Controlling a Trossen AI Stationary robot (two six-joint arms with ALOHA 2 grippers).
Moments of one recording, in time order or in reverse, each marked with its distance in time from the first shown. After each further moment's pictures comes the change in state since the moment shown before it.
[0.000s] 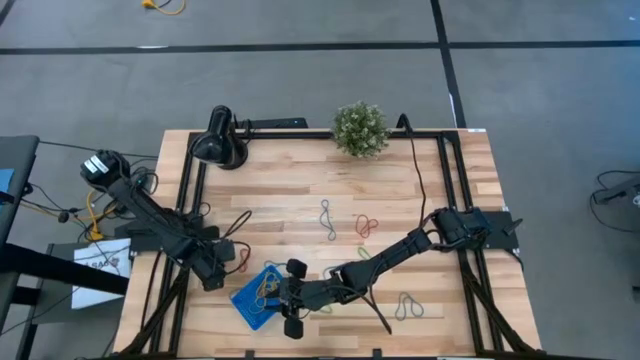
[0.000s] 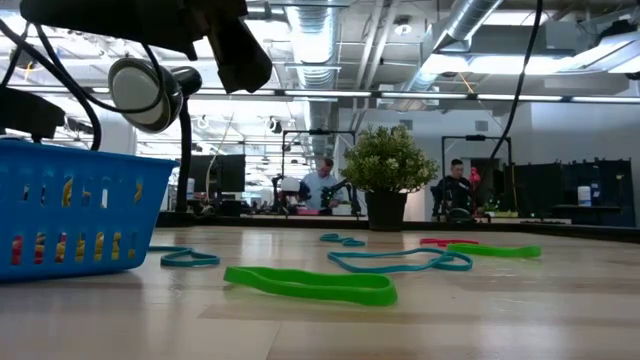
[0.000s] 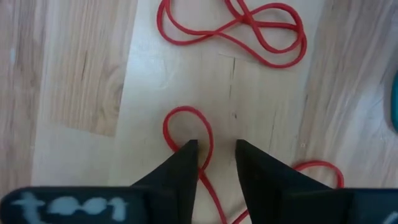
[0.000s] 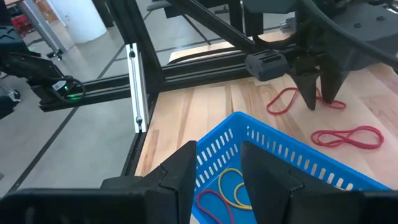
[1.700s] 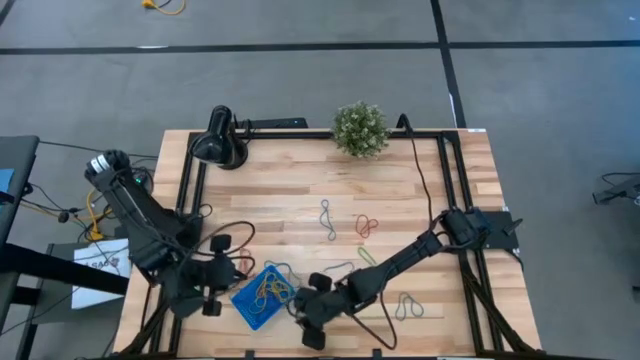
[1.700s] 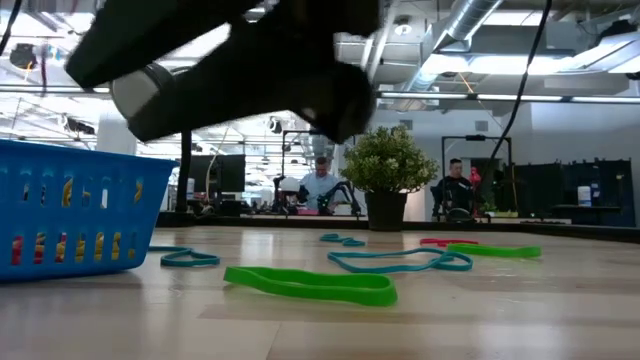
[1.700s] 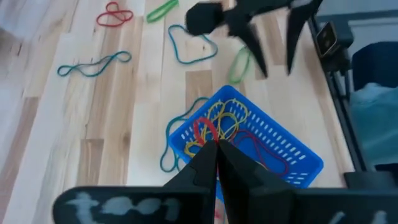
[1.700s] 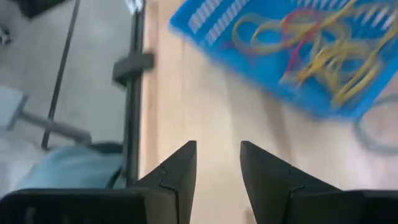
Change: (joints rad) left arm -0.168 0.036 0.611 -0.162 -0.426 0.263; right arm 0.063 -0.051 0.000 -0.470 -0.156 0.309
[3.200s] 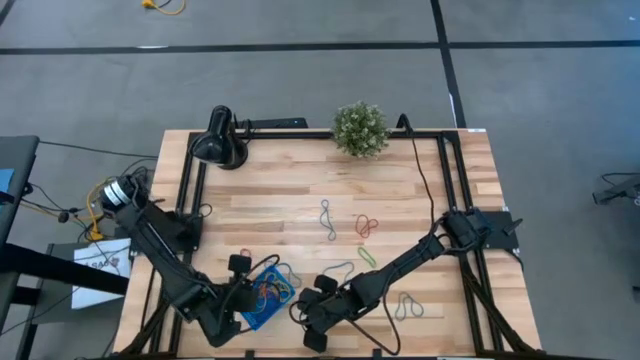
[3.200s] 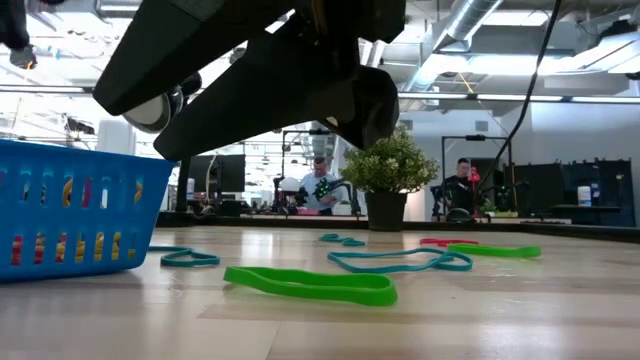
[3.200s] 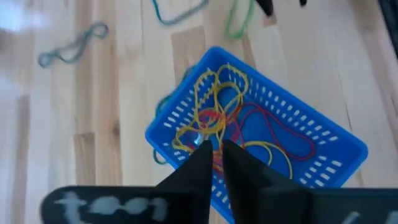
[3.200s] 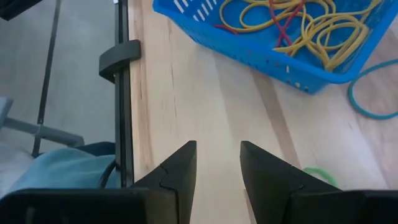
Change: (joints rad) left arm 0.033 0.357 0.148 -0.063 0.054 0.073; right arm 0.024 0.002 0.000 -0.042 0.052 0.084
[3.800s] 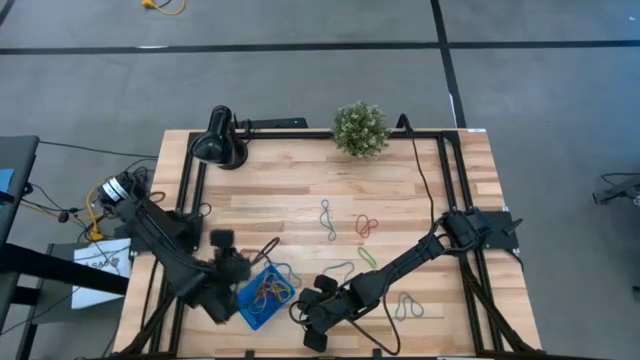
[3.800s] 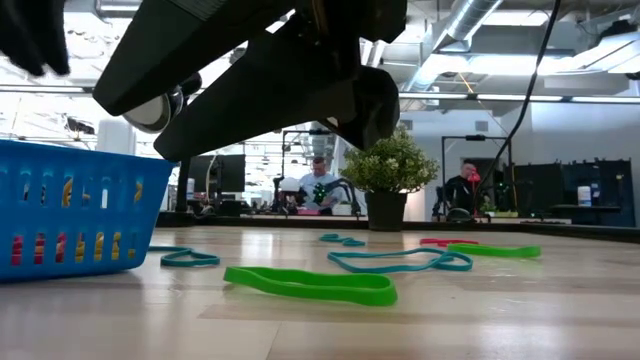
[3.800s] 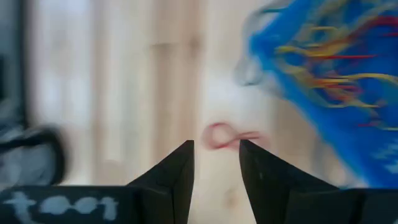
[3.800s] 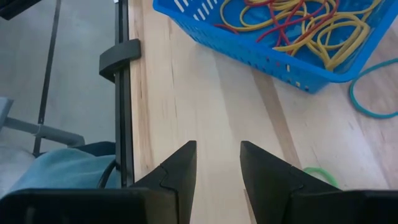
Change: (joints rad) left arm 0.055 -0.043 0.039 -0.476 0.017 -0.240; right arm 0.000 0.000 0.000 -0.001 -0.003 0.000
